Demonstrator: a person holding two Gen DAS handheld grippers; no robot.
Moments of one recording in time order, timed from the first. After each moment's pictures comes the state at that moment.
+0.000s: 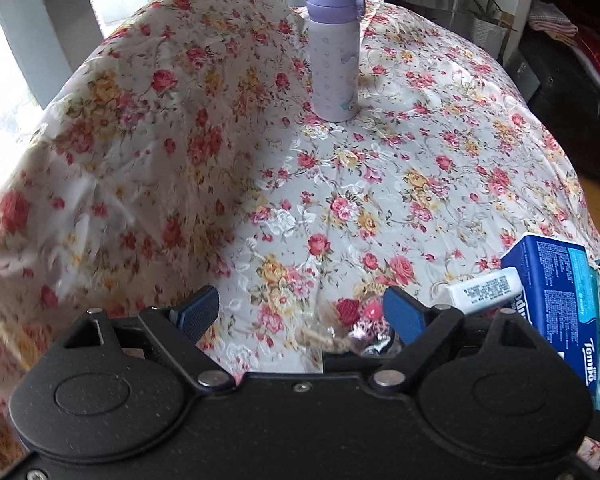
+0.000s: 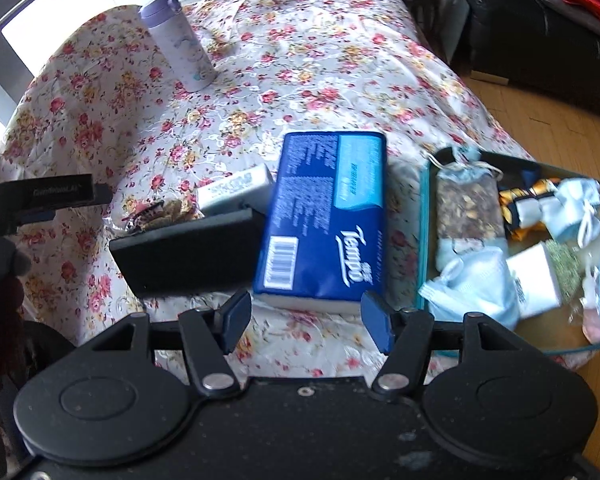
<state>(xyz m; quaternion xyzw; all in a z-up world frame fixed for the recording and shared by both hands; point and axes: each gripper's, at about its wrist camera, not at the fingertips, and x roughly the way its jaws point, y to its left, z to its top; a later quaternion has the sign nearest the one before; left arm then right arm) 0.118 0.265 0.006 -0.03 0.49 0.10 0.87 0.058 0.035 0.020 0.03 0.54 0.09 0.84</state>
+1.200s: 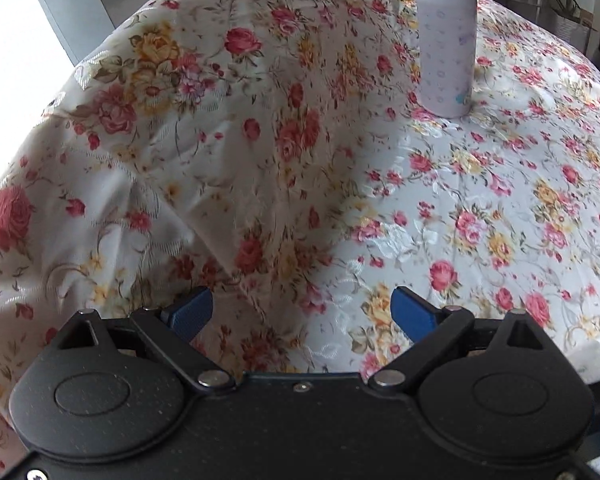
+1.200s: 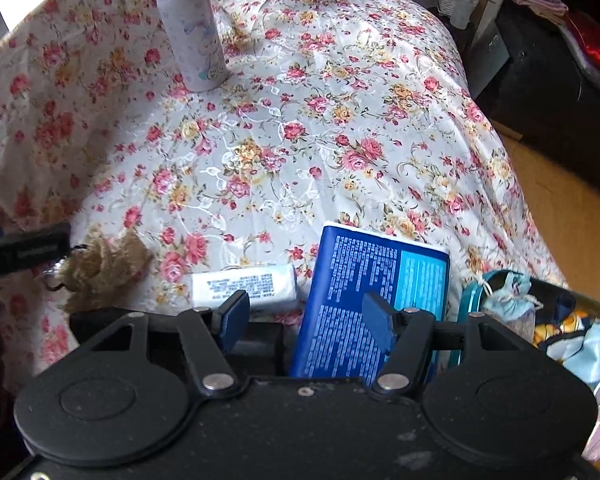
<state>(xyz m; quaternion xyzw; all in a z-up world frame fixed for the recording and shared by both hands) 0.150 0.320 -0.040 0.00 0.48 0.22 0.85 0.164 0.112 -0.002 -0.09 0.54 0.08 0.83</state>
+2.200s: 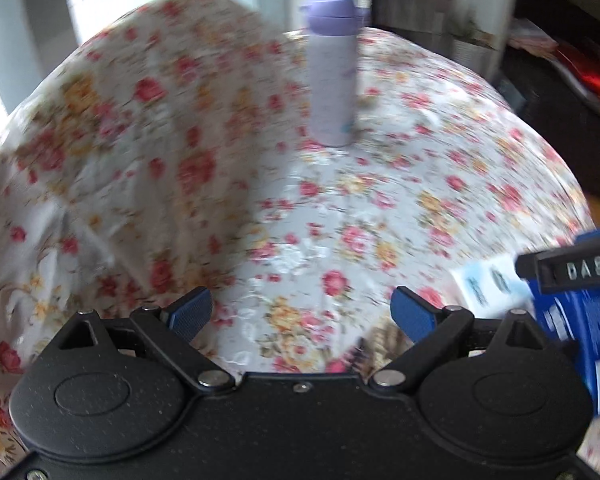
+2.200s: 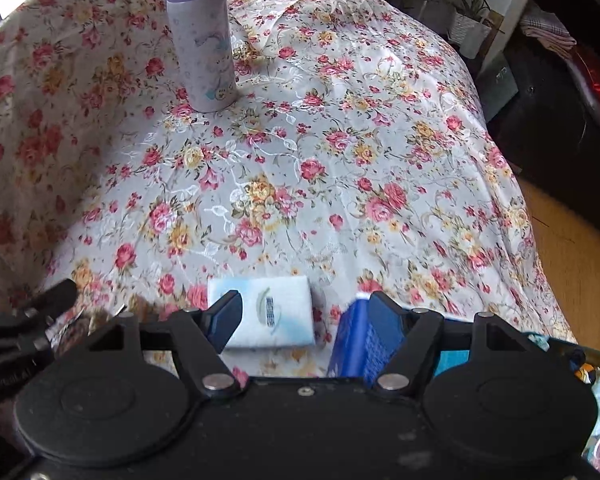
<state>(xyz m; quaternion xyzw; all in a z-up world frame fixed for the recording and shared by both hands) 0.126 0.294 -0.022 0.00 0.43 0.06 0.90 0.196 0.149 -0.013 -0.12 0.51 0.07 0.85</state>
